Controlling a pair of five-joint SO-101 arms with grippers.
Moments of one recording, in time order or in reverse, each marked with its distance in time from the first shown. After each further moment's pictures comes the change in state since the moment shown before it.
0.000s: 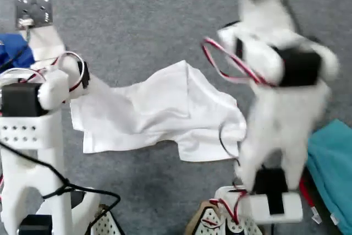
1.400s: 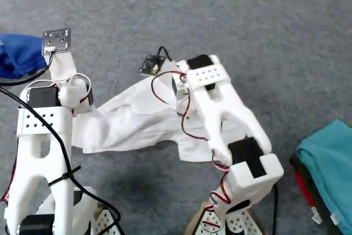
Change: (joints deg) left arm -4.0 0.0 28.9 -16.7 -4.4; right arm -12.4 14.9 52.1 -25.2 30.2
